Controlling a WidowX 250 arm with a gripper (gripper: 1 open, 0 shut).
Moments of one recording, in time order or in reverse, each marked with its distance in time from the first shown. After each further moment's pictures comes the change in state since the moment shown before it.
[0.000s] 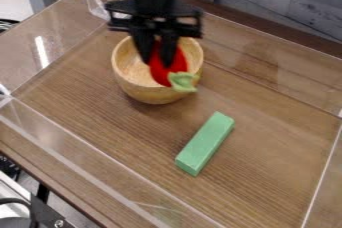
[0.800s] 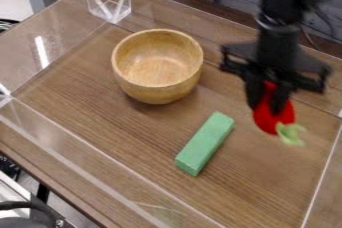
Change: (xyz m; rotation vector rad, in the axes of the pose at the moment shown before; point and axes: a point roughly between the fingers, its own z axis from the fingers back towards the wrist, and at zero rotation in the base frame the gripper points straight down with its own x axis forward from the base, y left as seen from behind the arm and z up) arm -0.019 -0.123 -0.036 -0.006 -0.008 -0.164
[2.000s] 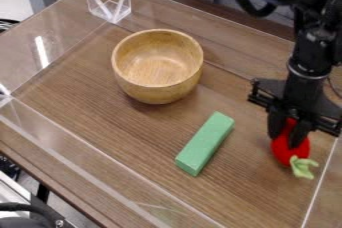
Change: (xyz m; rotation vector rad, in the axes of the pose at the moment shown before) arm 0.014 -0.011 -0.052 0.033 0.056 -0.130
